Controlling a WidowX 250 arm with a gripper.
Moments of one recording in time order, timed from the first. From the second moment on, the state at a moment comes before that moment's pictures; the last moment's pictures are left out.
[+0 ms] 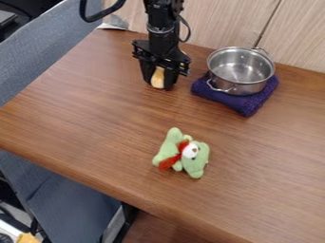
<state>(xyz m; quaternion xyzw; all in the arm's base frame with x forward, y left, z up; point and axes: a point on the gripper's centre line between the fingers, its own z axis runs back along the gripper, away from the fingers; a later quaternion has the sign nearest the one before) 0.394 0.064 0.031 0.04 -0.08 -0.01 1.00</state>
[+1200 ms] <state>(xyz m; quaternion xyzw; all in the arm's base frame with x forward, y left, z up) 0.260 0.124 0.097 0.02 -0.13 -0.01 0.99</state>
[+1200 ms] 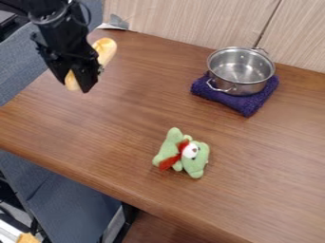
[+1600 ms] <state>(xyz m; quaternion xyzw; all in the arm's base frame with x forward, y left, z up) 0.214 0.119 0.053 0.00 -0.11 -0.05 0.99</state>
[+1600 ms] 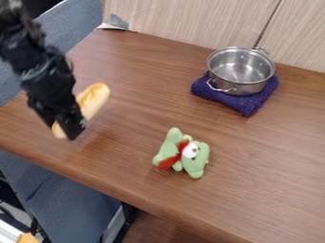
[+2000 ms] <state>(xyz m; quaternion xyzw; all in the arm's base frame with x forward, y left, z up) 0.209 0.121 0.037 0.01 -0.11 -0.07 0.99</state>
